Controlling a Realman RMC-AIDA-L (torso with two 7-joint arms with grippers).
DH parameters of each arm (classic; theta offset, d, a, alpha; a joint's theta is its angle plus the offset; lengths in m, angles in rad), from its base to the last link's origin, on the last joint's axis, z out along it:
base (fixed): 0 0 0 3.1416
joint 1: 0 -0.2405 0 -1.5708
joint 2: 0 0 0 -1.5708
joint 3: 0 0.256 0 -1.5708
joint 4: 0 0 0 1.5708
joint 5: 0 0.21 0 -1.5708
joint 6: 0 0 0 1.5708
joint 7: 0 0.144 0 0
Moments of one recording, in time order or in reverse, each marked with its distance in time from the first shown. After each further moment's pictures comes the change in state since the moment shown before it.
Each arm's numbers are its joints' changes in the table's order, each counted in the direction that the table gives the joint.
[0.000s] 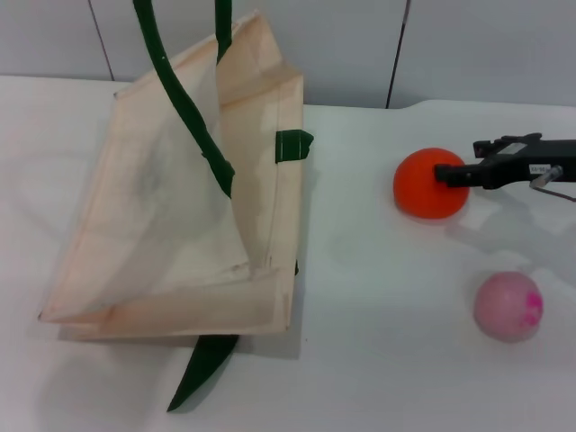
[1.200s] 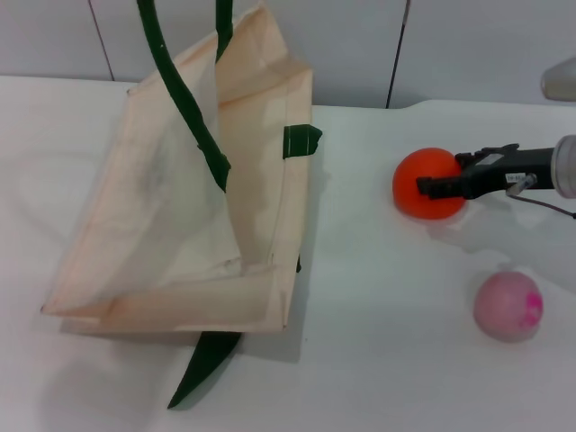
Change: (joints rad) left arm 0.012 0.000 -0.004 0.015 0.000 -0.001 0.002; right arm -0.077 -0.011 -0.010 0.120 -0.025 -0.055 -0.010
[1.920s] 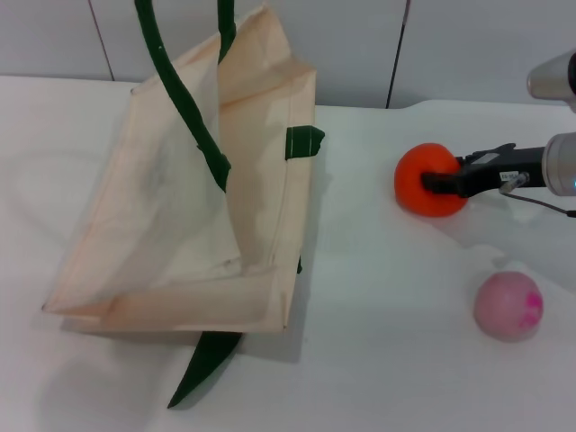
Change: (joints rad) left arm -0.003 0.000 -0.003 0.000 0.002 0.000 0.003; right arm -0.032 -0.008 0.004 0.032 -0.045 -0.044 0.034
